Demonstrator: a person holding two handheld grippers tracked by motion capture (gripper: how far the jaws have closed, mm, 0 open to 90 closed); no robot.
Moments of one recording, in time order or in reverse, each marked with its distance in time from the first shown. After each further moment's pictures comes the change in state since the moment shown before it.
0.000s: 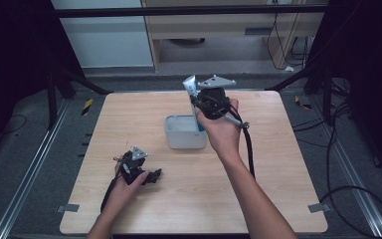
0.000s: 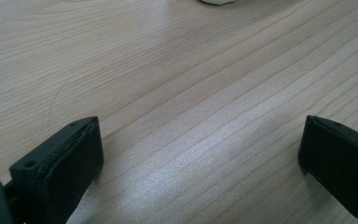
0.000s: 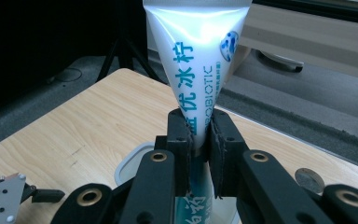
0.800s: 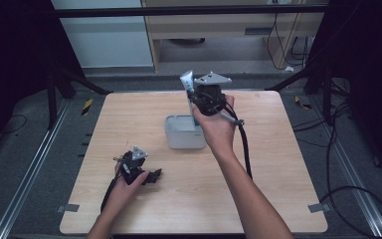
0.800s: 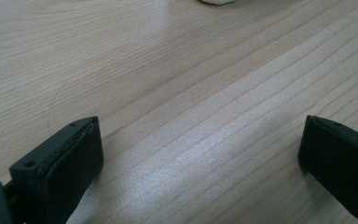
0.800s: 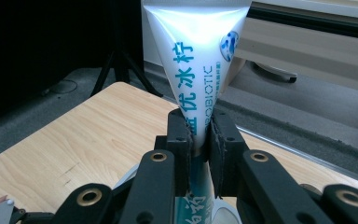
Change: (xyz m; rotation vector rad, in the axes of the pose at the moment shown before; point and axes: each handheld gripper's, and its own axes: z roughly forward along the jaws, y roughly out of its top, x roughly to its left) left arm 0.000 0.000 0.000 0.001 -0.001 0.001; right arm 0.002 0.006 0.012 -0.051 -0.021 0.000
